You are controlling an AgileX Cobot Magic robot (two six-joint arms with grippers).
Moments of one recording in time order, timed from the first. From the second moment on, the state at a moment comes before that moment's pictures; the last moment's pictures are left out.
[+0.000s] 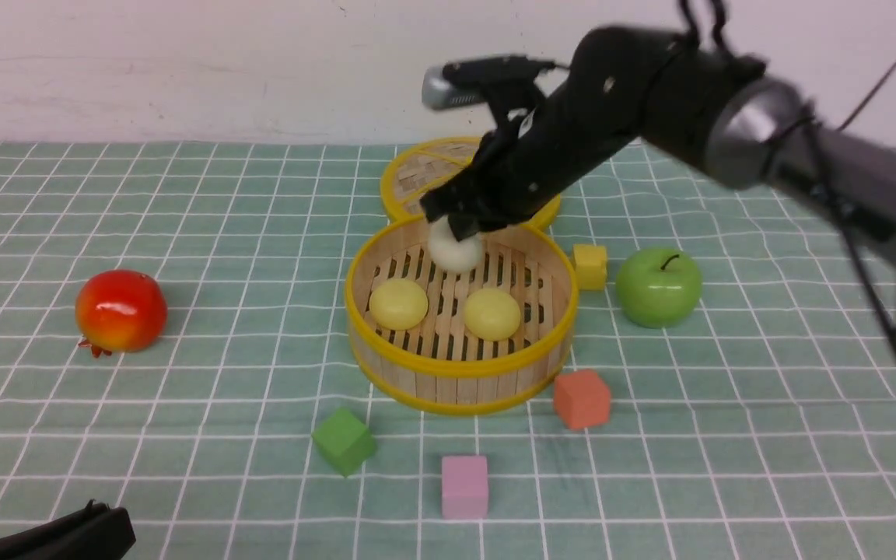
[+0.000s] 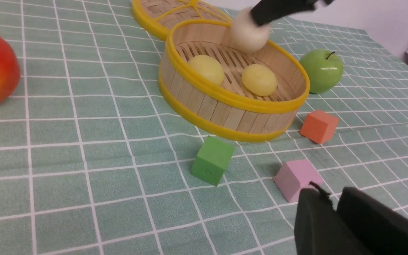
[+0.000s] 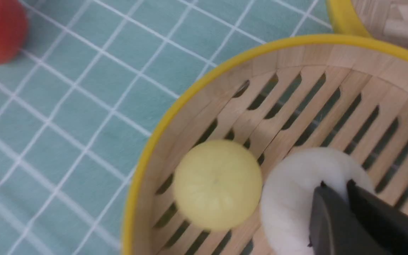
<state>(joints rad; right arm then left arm) 0.46 2.24 -2.06 0.30 0.76 -0.13 -0.46 0.35 -0.16 -0.19 0.11 -0.14</state>
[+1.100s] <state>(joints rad) 0.46 1.72 -2.00 0.08 1.24 -0.07 -0.46 0.35 -0.16 -0.19 0.11 -0.14</state>
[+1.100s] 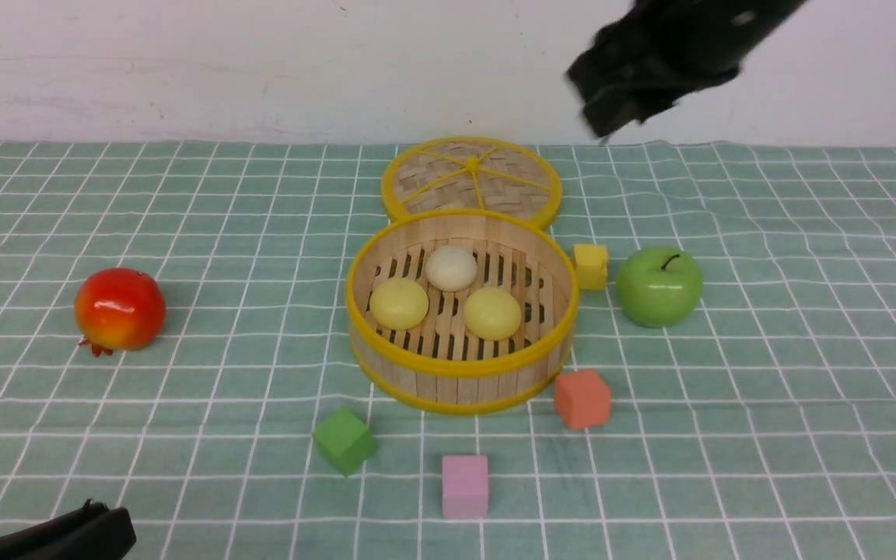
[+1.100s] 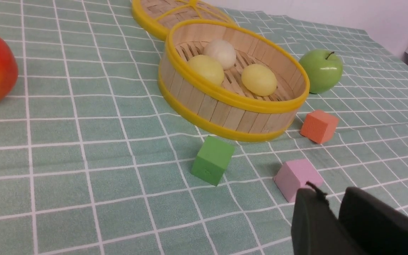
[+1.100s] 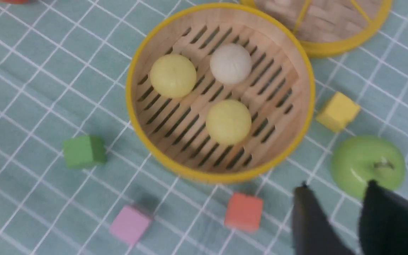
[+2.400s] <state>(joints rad) 0.15 0.19 -0.17 -0.03 0.51 -0.01 -0.46 0.35 -0.16 -0.19 0.11 -0.14</state>
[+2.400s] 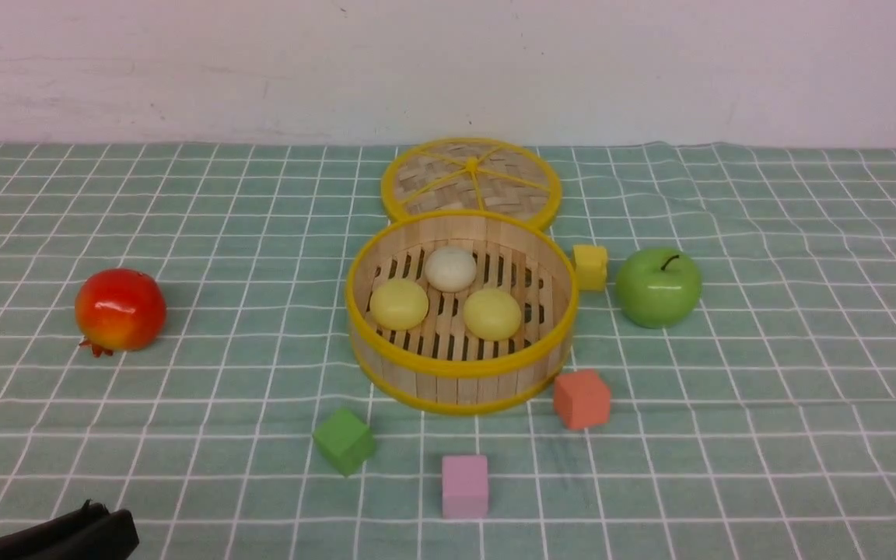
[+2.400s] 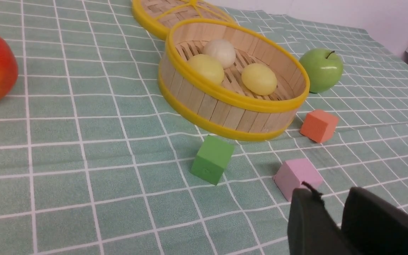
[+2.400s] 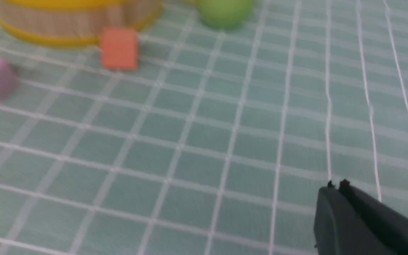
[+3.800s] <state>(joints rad) 0.03 -0.01 0.01 0.02 0.38 0.00 -0.46 0.35 -0.16 -0.19 0.12 -0.14</state>
